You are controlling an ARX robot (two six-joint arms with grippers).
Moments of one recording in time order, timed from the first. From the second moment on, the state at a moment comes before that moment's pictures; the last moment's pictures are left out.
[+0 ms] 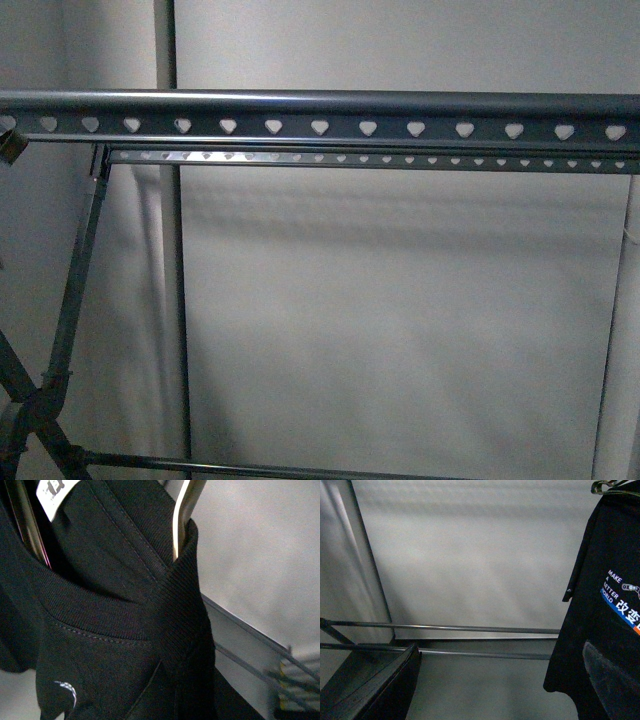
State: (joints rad) left arm 0.07 1.33 0.79 0.20 -0.06 -0.42; right arm 0.00 0.00 0.01 0.00 0.00 -0.01
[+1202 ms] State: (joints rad) left arm -0.11 1.43 1.28 -0.58 0.71 1.27; right arm 0.00 0.00 0.01 0.00 0.00 -0.01
